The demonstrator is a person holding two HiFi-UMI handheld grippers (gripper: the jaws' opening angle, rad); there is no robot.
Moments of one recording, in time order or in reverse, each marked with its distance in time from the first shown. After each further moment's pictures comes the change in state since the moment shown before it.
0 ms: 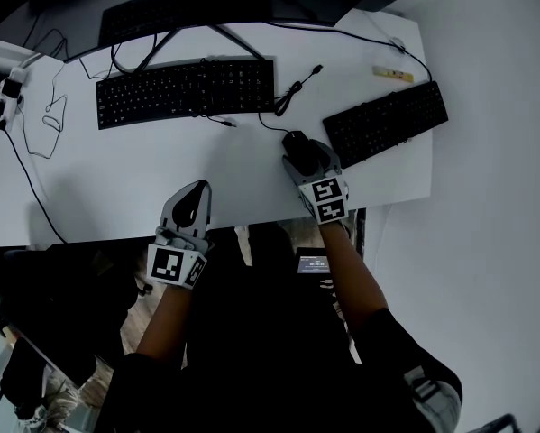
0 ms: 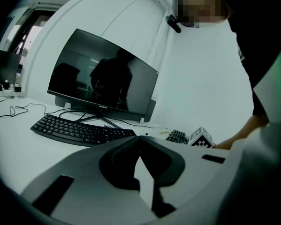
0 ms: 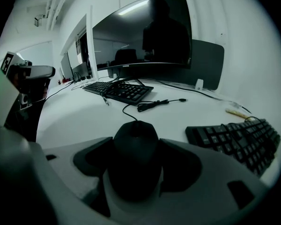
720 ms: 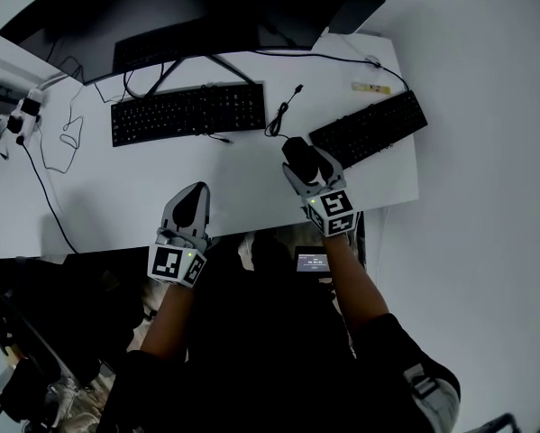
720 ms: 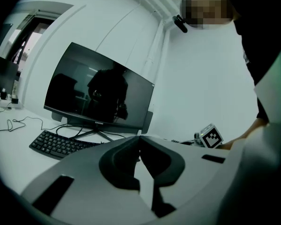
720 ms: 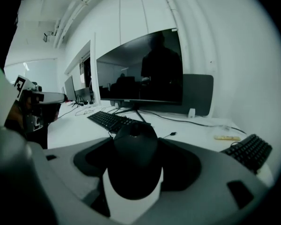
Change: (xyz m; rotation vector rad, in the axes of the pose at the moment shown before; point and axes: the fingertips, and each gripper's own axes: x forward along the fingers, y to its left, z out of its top) left arm -0.013 -0.014 0.052 0.018 -0.088 -0.022; right arm -0.078 0.002 0.077 0.043 -0.253 0.000
